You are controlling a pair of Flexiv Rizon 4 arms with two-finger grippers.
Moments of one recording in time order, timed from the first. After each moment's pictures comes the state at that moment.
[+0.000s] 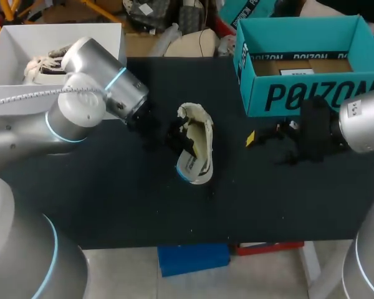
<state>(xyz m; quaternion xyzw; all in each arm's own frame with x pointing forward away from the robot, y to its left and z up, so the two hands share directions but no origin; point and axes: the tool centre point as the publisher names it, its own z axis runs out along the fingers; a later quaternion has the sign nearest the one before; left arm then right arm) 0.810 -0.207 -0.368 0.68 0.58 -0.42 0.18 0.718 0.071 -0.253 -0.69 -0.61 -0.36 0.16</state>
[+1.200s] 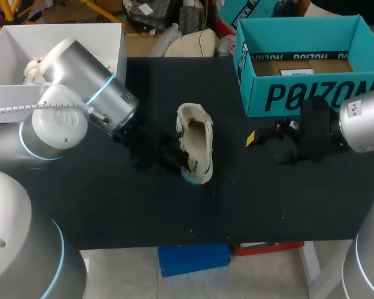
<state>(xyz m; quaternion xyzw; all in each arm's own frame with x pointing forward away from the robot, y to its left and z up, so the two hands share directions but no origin) 0.732 -0.181 -0.334 0.69 0.58 -0.38 0.18 0.718 0.071 -0.253 -0.69 -0.61 -0.36 0.16</state>
